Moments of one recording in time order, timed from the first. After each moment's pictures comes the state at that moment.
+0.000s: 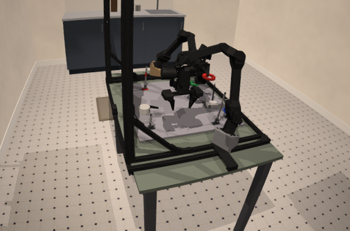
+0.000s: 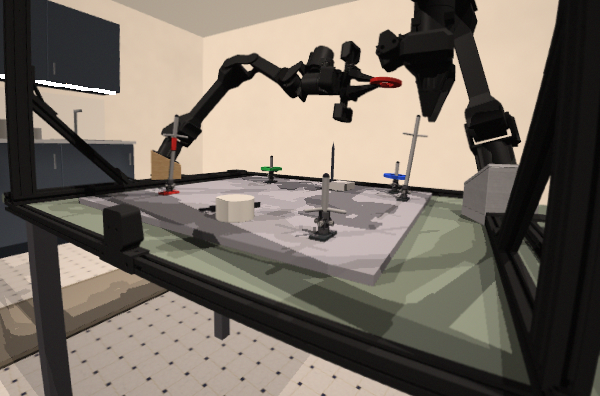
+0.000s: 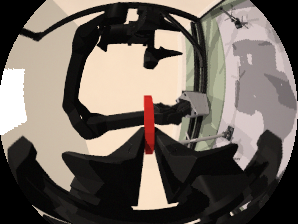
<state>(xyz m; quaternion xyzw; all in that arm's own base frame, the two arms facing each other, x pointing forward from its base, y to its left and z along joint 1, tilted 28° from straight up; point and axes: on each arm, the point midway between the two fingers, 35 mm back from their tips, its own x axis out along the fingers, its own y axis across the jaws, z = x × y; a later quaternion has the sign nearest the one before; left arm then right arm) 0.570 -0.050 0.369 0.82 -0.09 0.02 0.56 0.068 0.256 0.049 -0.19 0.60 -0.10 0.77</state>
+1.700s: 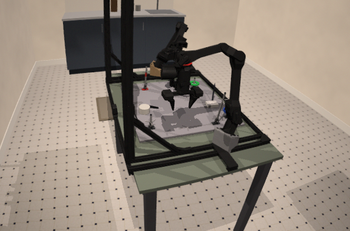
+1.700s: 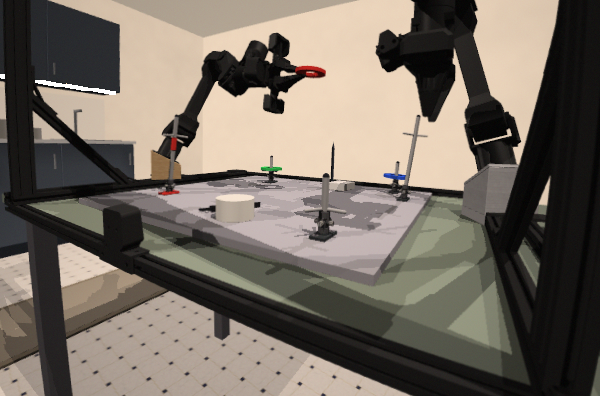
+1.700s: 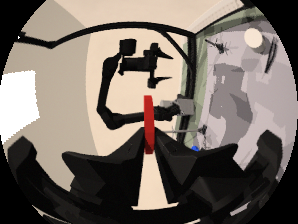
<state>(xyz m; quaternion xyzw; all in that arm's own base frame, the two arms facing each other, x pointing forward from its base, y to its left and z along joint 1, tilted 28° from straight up) 0.416 -0.114 0.320 0.82 -0.08 0.07 0.57 0.068 0.256 0.049 -0.19 0.60 -0.10 0.77</state>
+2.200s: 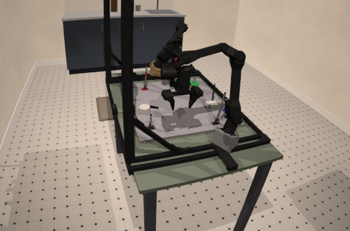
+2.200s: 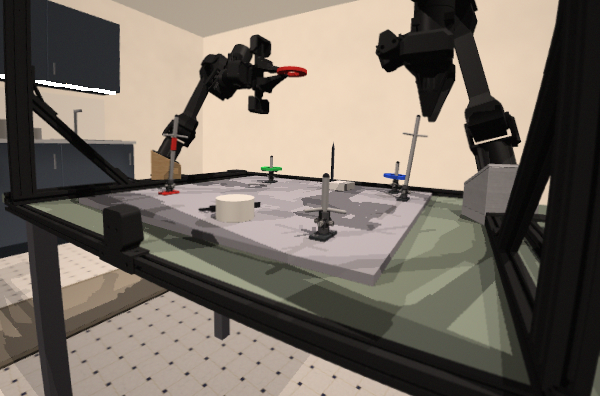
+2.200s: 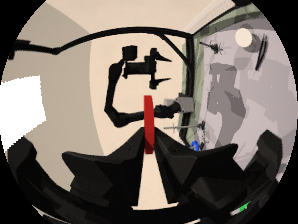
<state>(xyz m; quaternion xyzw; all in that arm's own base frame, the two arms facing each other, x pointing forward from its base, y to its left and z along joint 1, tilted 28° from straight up) 0.374 -0.122 0.305 0.83 -0.10 0.08 0.55 0.068 0.256 0.049 -0.19 0.60 -0.10 0.77</state>
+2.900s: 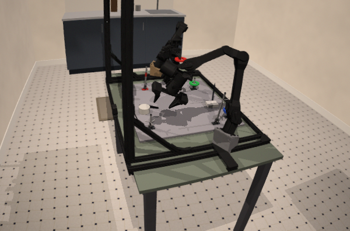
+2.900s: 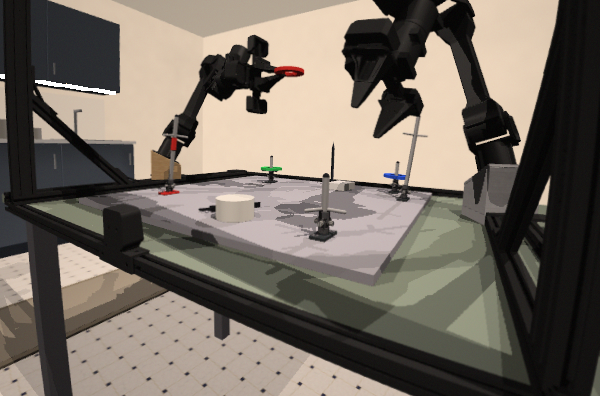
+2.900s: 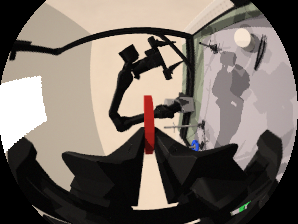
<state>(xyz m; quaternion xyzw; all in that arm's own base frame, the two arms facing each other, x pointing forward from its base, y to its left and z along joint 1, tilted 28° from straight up) 0.367 -0.122 0.304 0.83 -0.10 0.08 0.55 0.132 0.316 0.023 0.00 0.52 0.04 0.85</state>
